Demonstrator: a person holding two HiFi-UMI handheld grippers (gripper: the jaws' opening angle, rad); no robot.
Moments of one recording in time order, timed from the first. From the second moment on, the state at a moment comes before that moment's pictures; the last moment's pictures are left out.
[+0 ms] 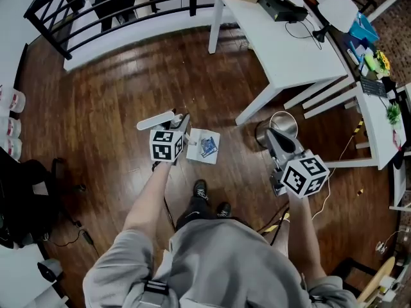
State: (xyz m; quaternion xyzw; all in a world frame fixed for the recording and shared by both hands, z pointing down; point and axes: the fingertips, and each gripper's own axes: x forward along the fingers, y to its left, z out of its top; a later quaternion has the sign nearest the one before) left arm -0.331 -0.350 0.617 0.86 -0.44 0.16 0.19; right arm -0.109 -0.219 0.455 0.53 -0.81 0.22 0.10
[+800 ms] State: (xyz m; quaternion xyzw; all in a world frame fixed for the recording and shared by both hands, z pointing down) left arm -0.182 -0.307 0.384 0.93 -0.36 0.05 0.08; right arm 0.026 -0.133 0.396 0.65 -0.74 0.17 0.02
